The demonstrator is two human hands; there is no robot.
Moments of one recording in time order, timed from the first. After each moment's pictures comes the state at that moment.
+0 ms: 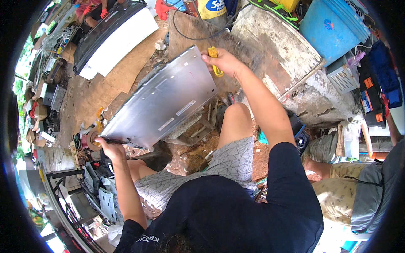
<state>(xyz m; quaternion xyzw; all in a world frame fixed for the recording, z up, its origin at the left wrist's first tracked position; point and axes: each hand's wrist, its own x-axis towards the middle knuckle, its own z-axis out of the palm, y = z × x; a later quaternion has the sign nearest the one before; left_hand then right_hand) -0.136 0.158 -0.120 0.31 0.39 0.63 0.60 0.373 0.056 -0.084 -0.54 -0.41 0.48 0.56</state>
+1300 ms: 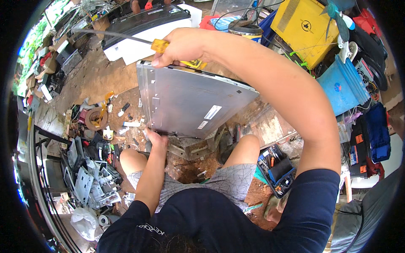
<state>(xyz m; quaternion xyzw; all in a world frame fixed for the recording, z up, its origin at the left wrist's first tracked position) -0.053 0.138 -0.222 0.03 0.36 0.61 0.71 0.142 0.131 0.195 -0.58 -0.69 0.37 0.22</state>
